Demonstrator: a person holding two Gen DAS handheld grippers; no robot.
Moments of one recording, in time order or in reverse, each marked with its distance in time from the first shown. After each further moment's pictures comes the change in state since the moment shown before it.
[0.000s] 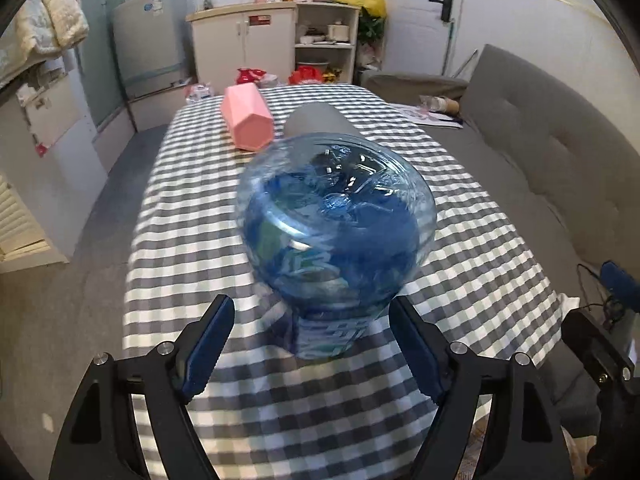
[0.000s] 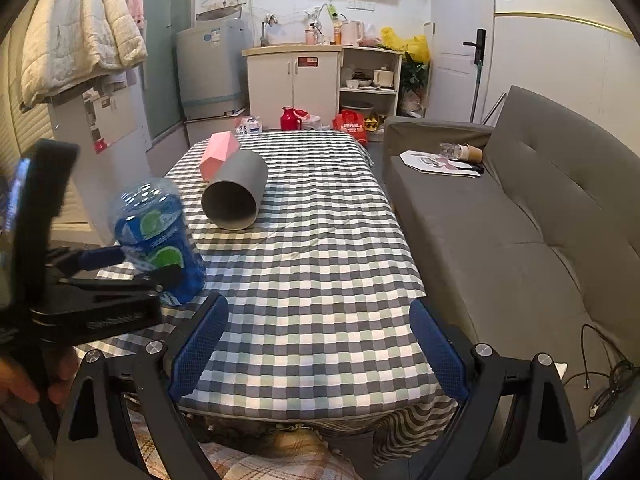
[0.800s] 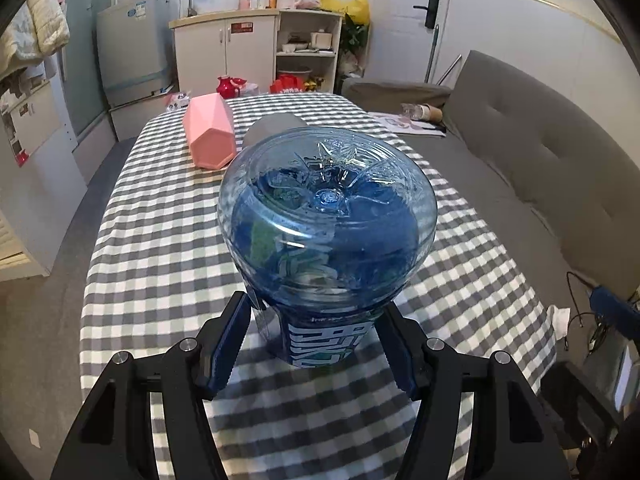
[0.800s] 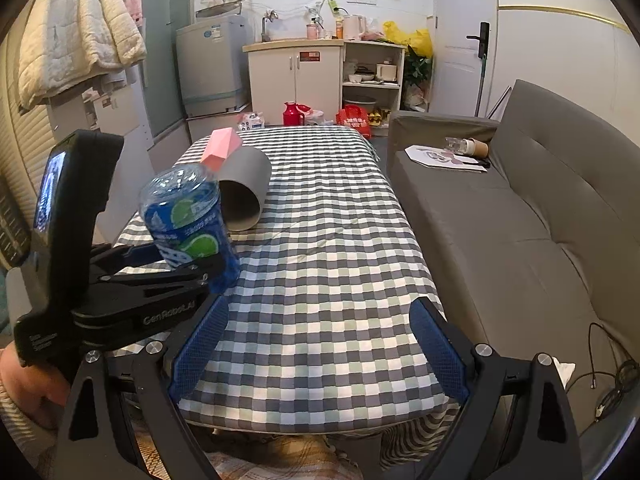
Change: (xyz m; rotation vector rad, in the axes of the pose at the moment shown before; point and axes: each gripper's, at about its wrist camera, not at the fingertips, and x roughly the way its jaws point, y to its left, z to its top) left arm 0.021 -0.018 0.017 0.010 -0.046 -0.046; right arm 0.014 0.001 0.003 0.020 0.015 0.014
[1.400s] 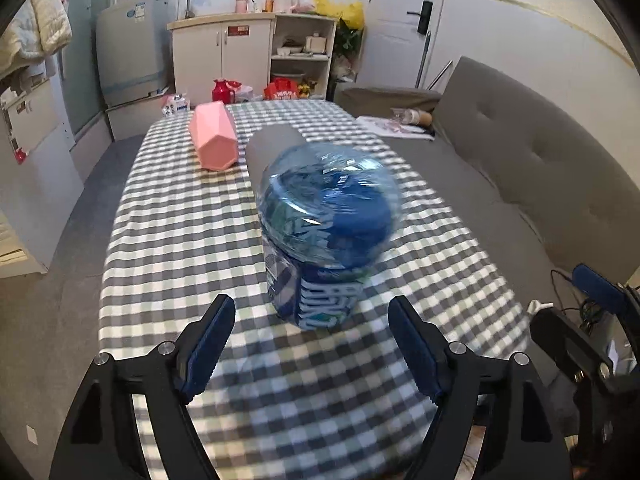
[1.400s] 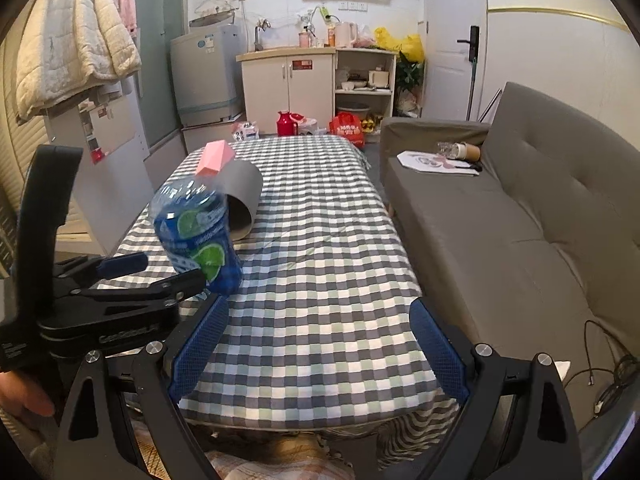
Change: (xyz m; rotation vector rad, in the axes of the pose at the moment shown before) left arm -0.044 0.000 -0.009 -0.006 -0.011 -0.035; right arm -0.026 -0.012 0.003 0.015 -0.051 -0.011
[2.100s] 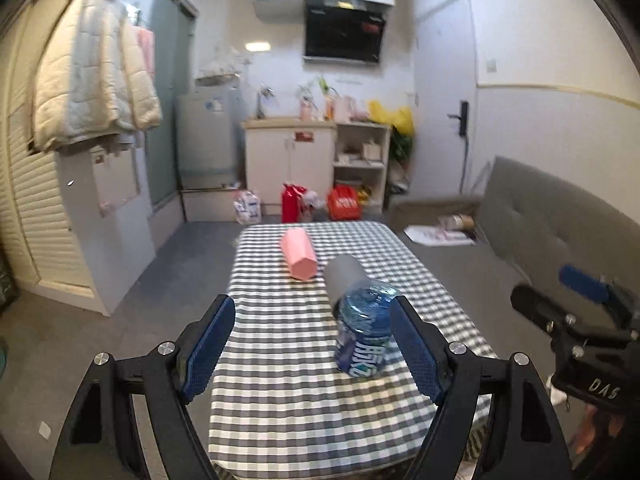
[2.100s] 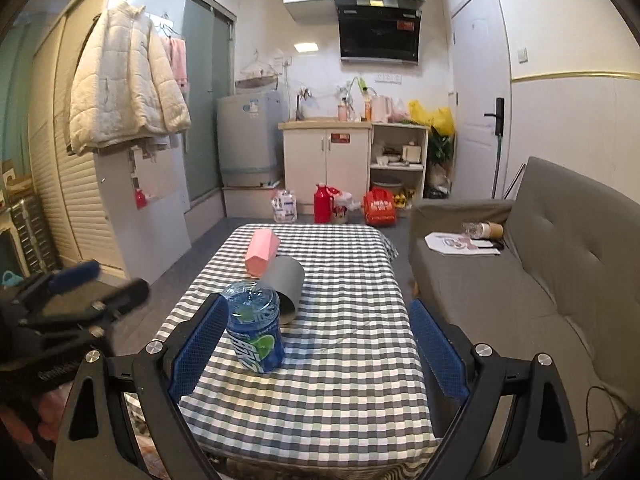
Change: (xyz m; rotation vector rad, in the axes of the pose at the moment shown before) left arm -0.138 0.002 -0.010 -0.087 -0.404 0.229; right arm -0.066 0.004 0.034 -0.055 -0.245 0.123
